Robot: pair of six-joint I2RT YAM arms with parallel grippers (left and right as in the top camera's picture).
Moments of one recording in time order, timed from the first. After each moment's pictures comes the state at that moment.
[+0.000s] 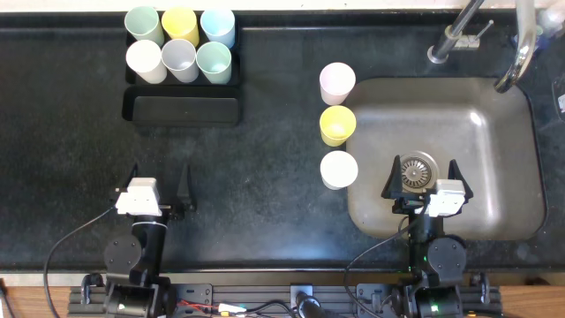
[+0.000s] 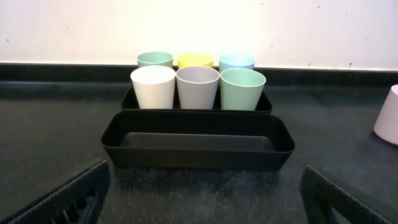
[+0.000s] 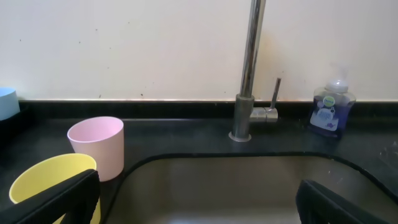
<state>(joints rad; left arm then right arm) -0.09 0.01 0.01 -0.08 -0.05 -0.04 0.11 0.01 0.02 0.00 0.18 0.02</state>
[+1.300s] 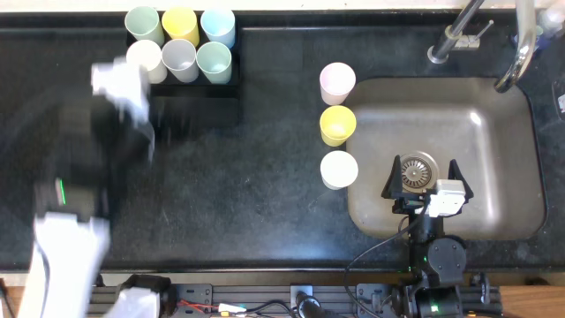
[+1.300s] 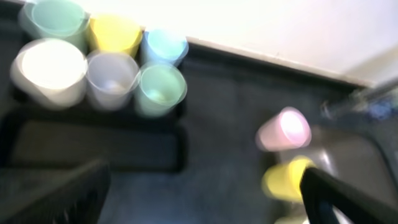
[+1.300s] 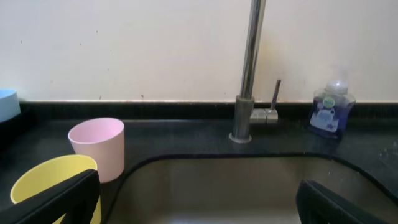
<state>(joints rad) -0.13 1.20 1.29 -0.68 0.22 -0.36 0.11 0.01 0.02 0.00 0.18 0.02</state>
